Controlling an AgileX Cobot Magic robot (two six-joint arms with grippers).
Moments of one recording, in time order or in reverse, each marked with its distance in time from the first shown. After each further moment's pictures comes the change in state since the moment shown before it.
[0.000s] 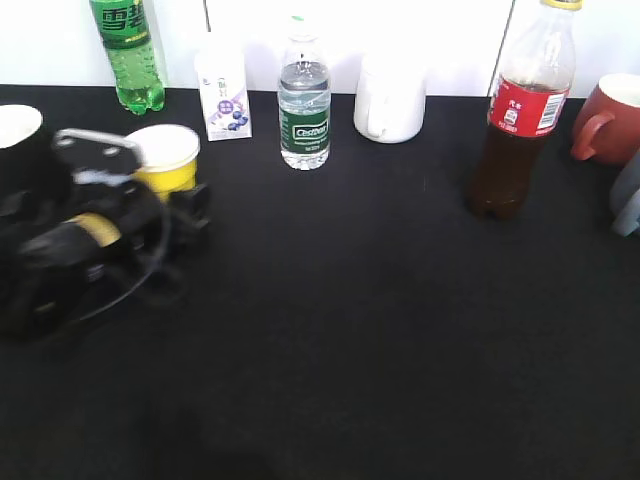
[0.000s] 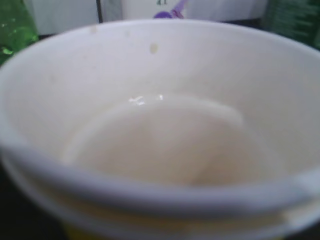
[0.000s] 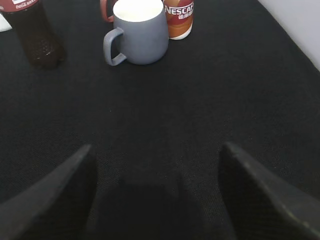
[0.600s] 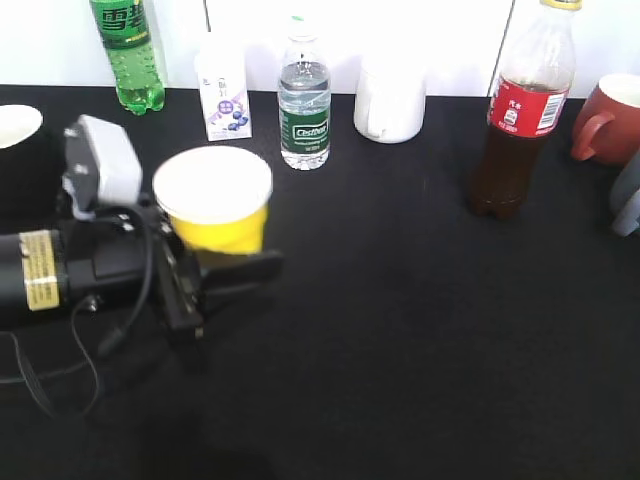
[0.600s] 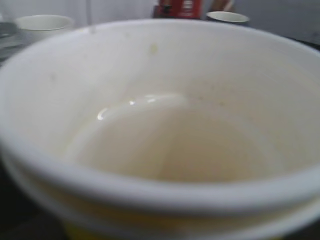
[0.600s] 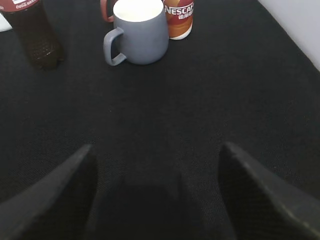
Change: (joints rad) left arm -0.024 -0.365 0.178 0.905 0.002 -0.401; right arm 0.000 0.000 0.000 0.000 -0.001 0.000
